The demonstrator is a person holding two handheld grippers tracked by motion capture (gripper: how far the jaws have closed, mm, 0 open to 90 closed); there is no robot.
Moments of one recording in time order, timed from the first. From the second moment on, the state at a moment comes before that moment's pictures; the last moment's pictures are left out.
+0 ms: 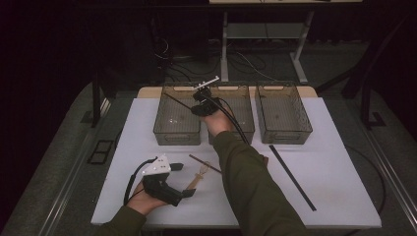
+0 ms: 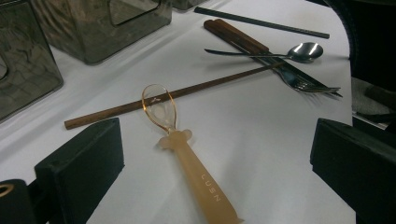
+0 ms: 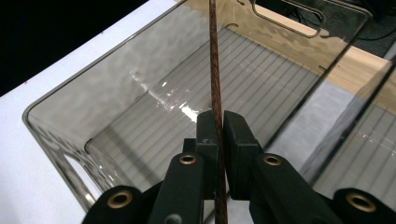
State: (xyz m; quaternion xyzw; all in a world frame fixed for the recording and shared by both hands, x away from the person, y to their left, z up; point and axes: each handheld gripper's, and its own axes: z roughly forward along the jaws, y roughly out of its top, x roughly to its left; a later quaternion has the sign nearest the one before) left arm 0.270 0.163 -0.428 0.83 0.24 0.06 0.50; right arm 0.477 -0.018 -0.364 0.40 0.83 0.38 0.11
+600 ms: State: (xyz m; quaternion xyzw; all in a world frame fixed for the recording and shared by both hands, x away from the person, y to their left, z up) left arm 0.270 0.163 -0.427 0.83 0.24 0.06 0.50; right arm 0.476 -0.006 -0.367 0.39 0.83 0.38 0.10
